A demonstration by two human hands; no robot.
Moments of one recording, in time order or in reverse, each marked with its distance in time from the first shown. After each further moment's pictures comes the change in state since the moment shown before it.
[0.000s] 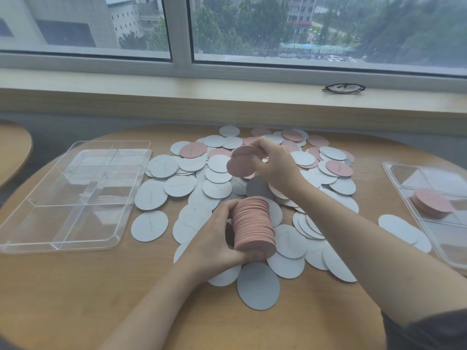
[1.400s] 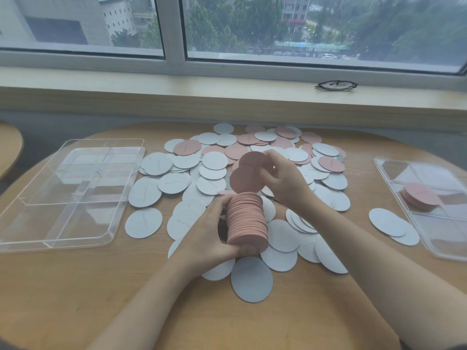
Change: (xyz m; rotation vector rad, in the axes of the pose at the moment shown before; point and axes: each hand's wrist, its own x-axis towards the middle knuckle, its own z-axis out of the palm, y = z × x) left_hand 0.000 -0.001 0.000 0.000 0.004 0.040; right_hand -0.050 -0.007 -0.022 0.115 -0.042 0.134
